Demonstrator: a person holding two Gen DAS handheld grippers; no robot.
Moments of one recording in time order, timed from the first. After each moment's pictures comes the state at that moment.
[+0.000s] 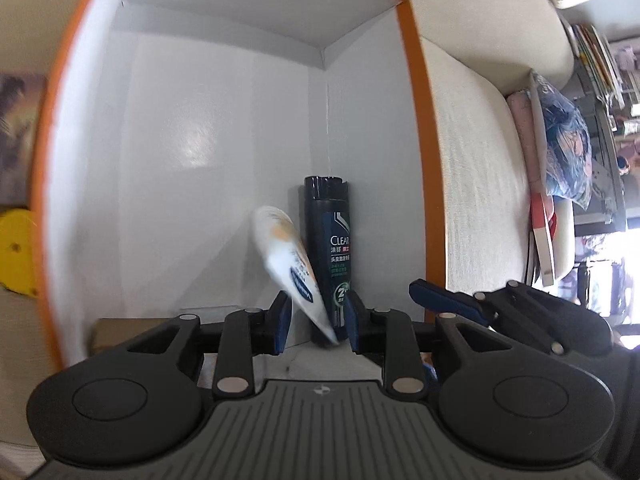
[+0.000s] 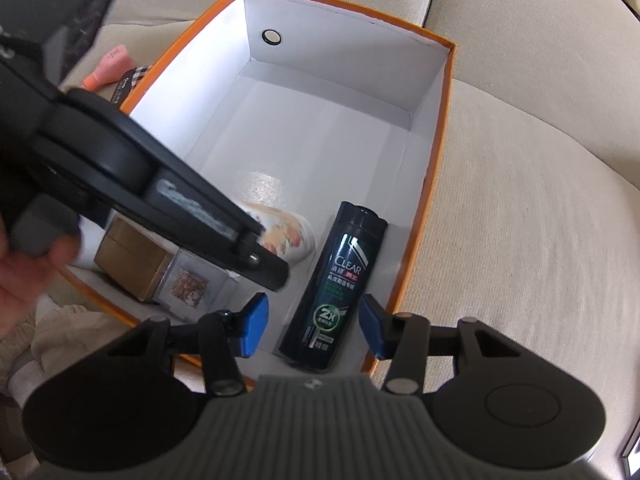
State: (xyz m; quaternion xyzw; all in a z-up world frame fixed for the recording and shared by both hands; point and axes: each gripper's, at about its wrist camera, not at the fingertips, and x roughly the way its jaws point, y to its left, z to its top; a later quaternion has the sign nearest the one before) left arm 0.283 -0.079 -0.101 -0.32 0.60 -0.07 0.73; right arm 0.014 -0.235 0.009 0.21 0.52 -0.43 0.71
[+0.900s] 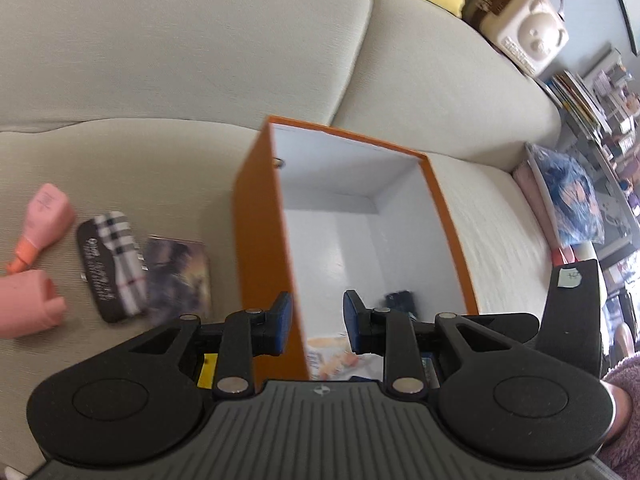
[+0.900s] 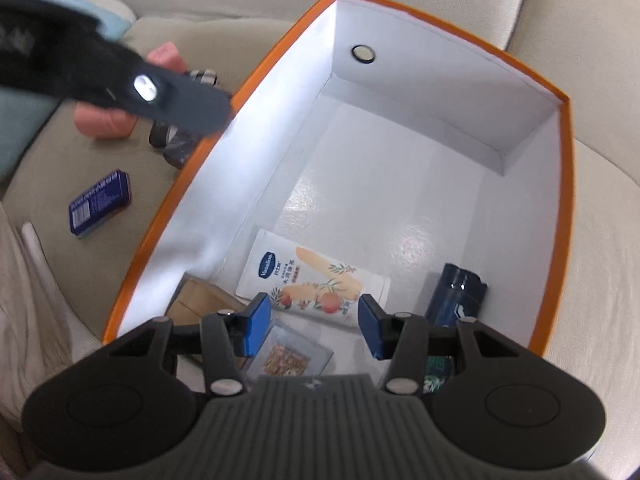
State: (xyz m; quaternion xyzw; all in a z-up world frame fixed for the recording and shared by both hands) left arm 0.241 0.012 -0.022 -0.23 0.47 -0.01 0.85; right arm 0.097 -0.258 -0.012 0.24 0.52 -0.42 0.71
